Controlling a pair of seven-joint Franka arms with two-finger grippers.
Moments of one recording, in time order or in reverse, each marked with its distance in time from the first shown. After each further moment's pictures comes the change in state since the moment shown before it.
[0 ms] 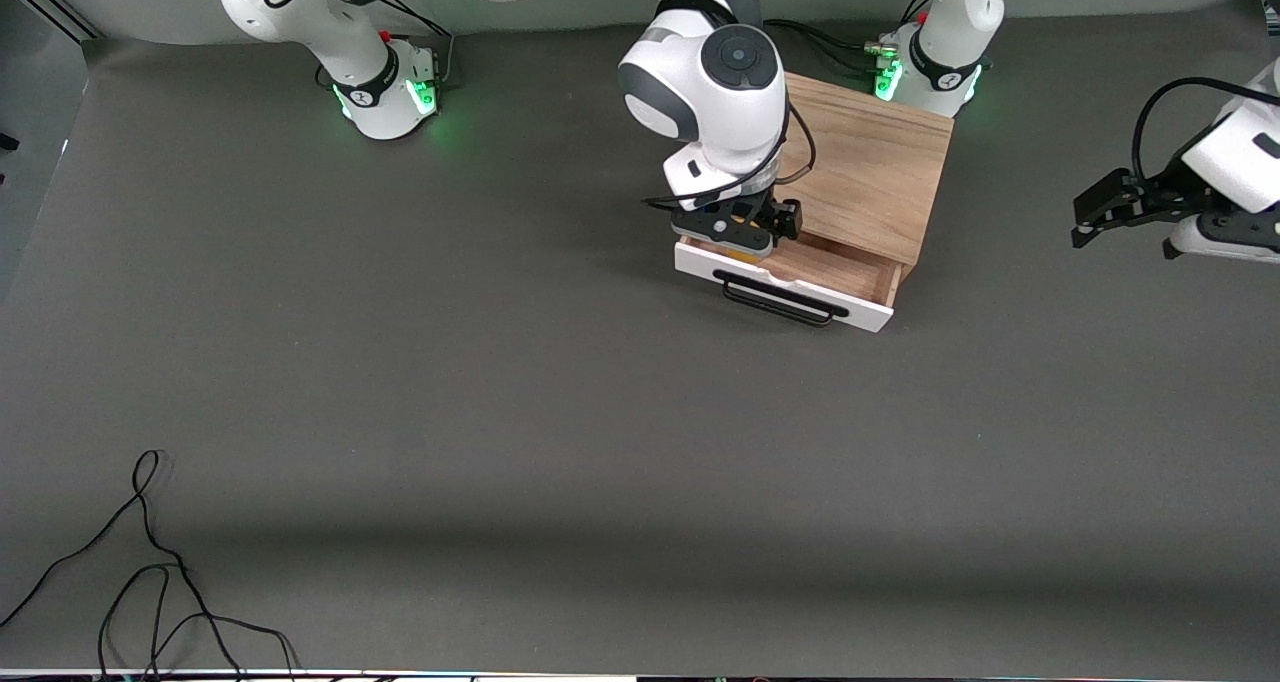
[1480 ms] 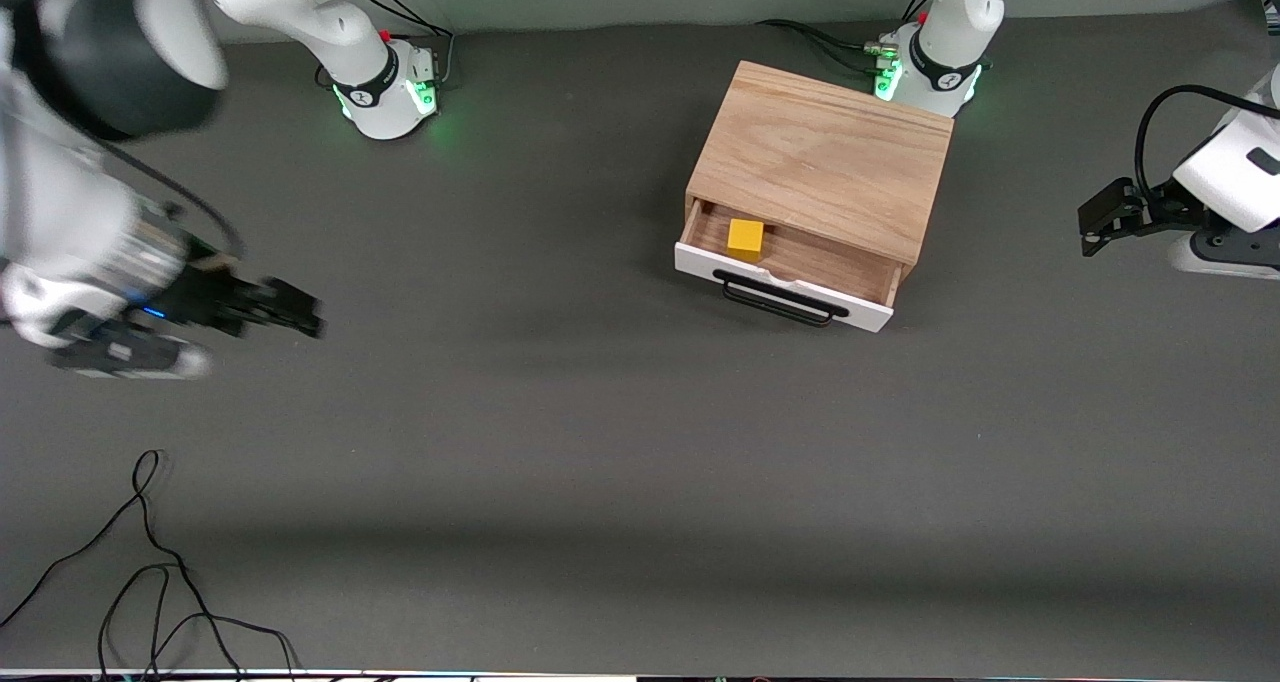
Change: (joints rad) left arm -0.011 0.119 -0.053 0.212 0.088 -0.141 -0.066; right arm -0.581 -0.646 -0.254 -0.452 -0.018 -0.234 -1.156
